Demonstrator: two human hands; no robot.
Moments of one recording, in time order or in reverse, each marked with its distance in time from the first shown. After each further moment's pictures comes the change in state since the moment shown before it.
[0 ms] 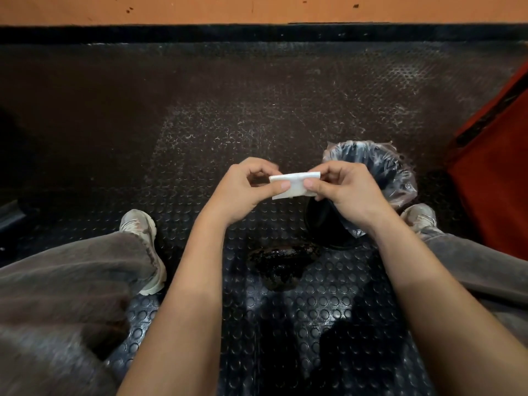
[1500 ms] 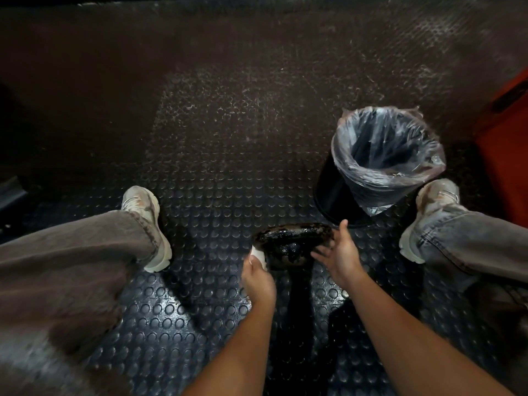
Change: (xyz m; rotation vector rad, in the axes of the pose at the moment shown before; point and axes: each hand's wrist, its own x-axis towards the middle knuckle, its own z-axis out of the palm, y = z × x) left_hand -0.114 -0.200 0.151 -0.319 0.793 -0.875; right_hand -0.065 0.225 0.065 0.677 0.314 0.766
